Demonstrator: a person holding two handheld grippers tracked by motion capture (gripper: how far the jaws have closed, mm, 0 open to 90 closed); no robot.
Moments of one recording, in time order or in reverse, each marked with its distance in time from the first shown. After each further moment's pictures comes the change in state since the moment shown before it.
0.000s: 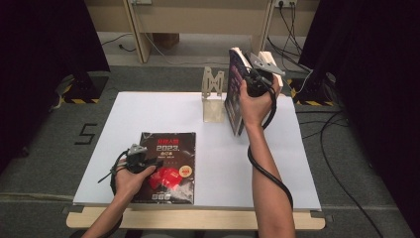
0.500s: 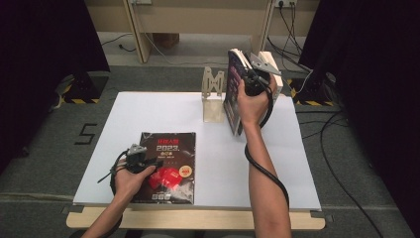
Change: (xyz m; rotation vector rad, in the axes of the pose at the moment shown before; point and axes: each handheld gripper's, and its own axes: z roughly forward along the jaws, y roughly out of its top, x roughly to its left) left arm 0.001 0.000 0.000 -0.002 -0.006 0.001; right arm 0.000 -0.005 0.015 0.005 -0.023 0.003
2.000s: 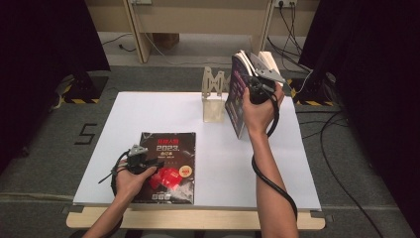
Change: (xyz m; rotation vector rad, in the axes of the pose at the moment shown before) left arm -0.004 -0.002 0.001 -0.001 -0.009 0.010; right arm -0.006 -0.009 -0.028 0.032 -0.063 -0.075
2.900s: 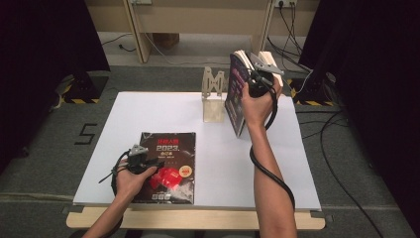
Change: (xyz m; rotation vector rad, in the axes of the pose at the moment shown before) left arm 0.001 0.000 0.001 0.003 -0.002 0.007; right arm 0.000 0.008 0.020 0.026 0.014 0.048
